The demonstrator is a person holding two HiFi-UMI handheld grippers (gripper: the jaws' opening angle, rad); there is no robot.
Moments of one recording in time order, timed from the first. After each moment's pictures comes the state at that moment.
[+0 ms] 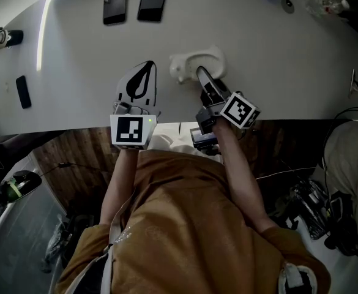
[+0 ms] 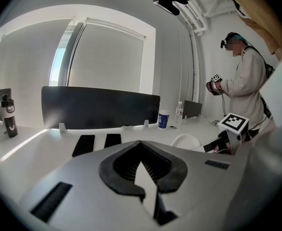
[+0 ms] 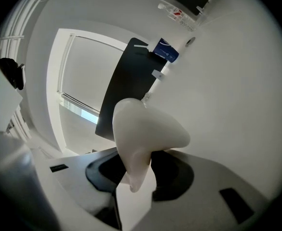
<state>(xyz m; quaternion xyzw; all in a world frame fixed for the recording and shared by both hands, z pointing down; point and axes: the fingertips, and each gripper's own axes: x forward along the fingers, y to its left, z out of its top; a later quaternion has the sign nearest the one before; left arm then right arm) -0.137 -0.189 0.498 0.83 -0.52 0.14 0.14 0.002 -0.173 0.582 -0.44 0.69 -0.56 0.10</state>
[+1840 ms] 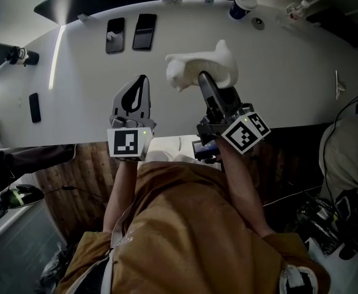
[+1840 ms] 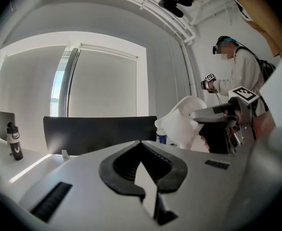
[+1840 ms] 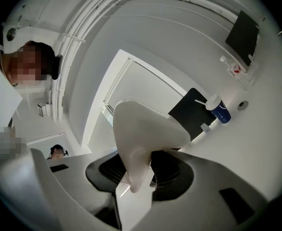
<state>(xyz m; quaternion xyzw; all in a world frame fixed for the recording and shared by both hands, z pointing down) -0.109 -0.173 0.403 0.84 -0.54 0.09 0.05 0.047 -0.176 0.381 -0.43 0.82 -0.33 0.19</state>
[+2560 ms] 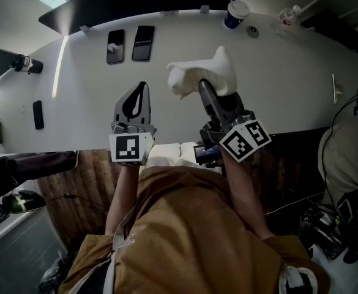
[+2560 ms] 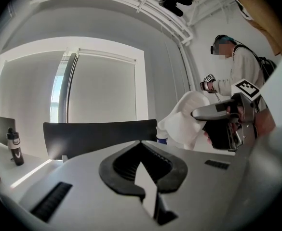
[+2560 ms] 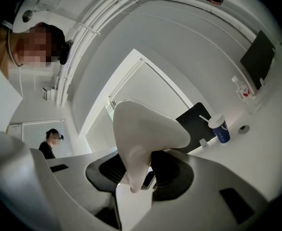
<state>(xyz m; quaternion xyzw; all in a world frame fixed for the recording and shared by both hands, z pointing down) -0.097 -0.174 0.389 0.83 -0.55 0.08 0.03 0.062 -0.171 0.359 -0.45 0.84 -0.26 0.15</state>
